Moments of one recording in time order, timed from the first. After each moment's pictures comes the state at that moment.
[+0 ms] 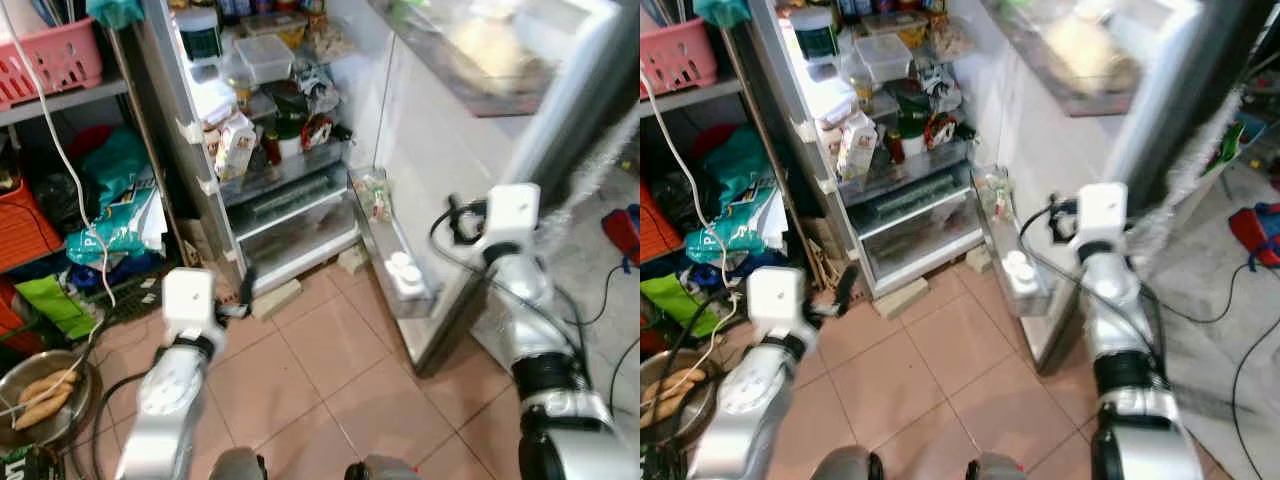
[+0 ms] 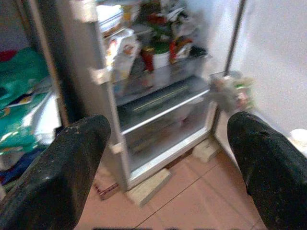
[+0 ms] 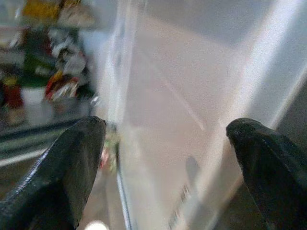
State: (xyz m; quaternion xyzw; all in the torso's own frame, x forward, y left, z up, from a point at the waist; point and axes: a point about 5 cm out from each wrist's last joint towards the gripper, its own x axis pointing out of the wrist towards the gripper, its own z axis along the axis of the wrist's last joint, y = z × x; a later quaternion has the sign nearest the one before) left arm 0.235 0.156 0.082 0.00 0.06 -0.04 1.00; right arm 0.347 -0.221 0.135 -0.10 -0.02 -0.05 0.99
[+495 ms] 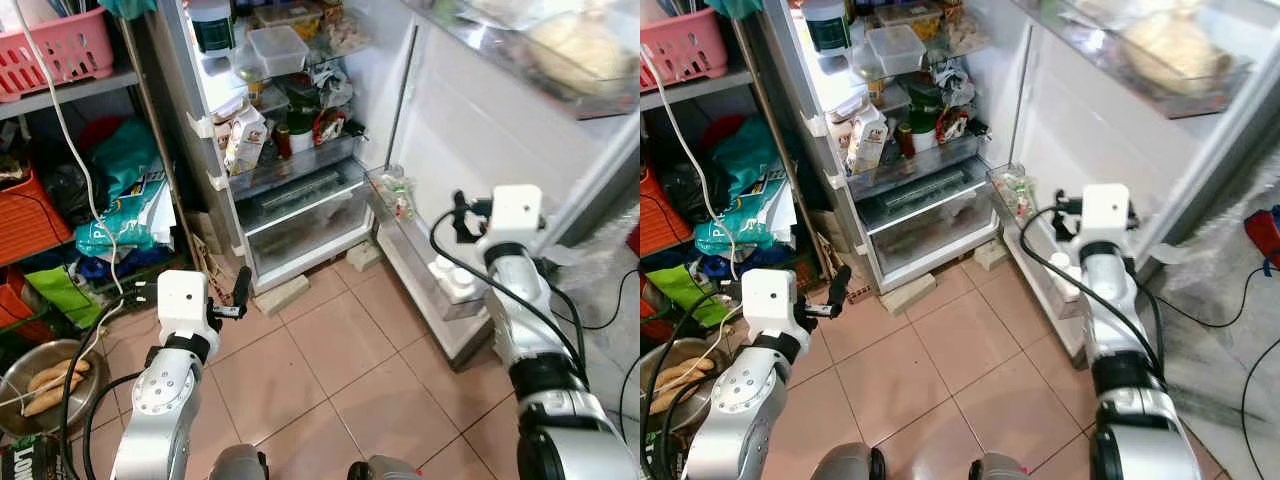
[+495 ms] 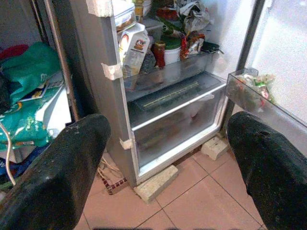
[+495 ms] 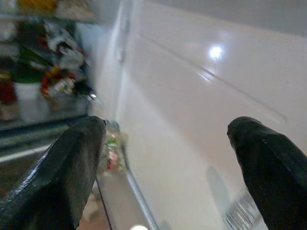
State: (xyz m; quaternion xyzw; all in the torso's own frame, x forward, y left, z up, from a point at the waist) left arm 0.236 0.156 0.088 0.00 0.05 -0.04 1.00; right arm 0.336 -0.225 0.120 -0.11 -0.02 -0.09 0.99
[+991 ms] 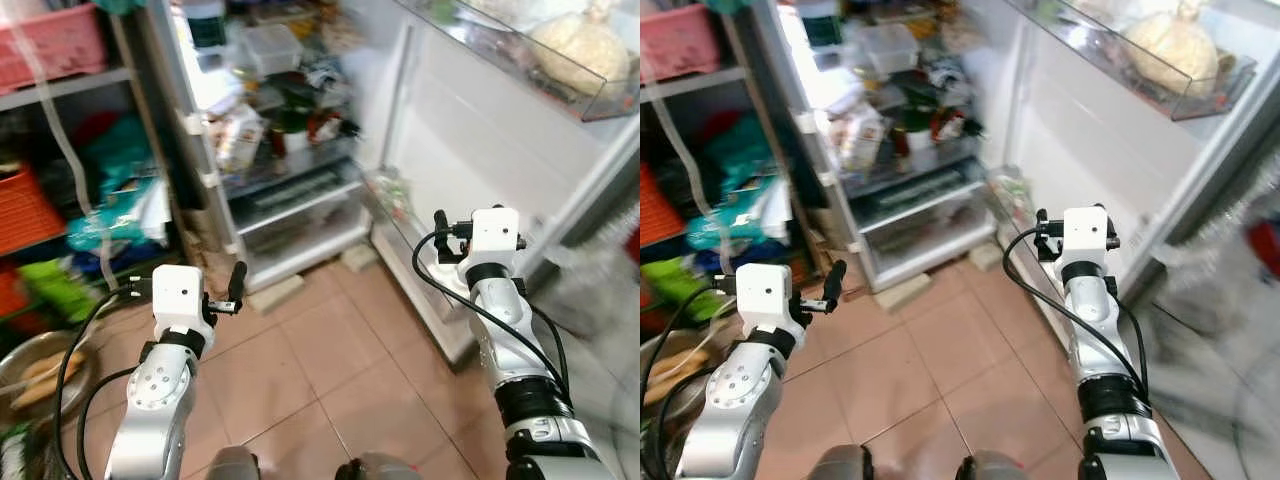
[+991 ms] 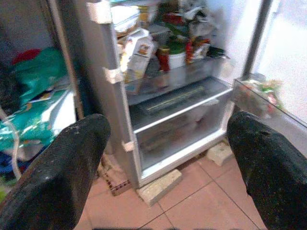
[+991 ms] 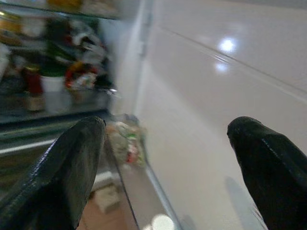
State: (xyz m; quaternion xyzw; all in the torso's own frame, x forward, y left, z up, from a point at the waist) left arm 0.239 0.155 0.091 0.01 0.05 -0.04 1.00; right arm 0.324 -0.202 0.105 -0.10 -0.02 -0.04 0.99
